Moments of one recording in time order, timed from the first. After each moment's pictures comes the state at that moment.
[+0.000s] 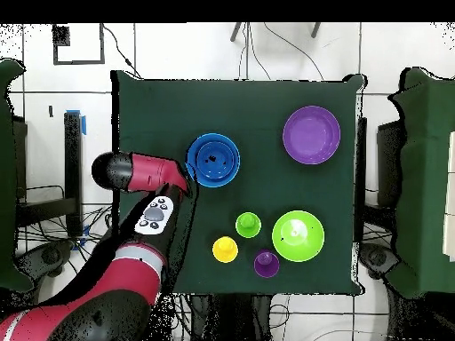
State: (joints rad) arm 0.32 -0.18 -0.30 1.31 0.48 0.54 2.24
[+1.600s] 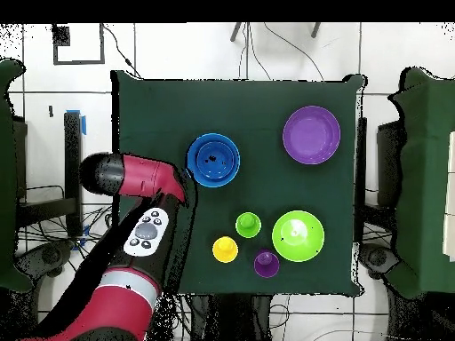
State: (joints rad) arm 0.34 -0.32 -0.32 1.41 0.49 0.54 2.24
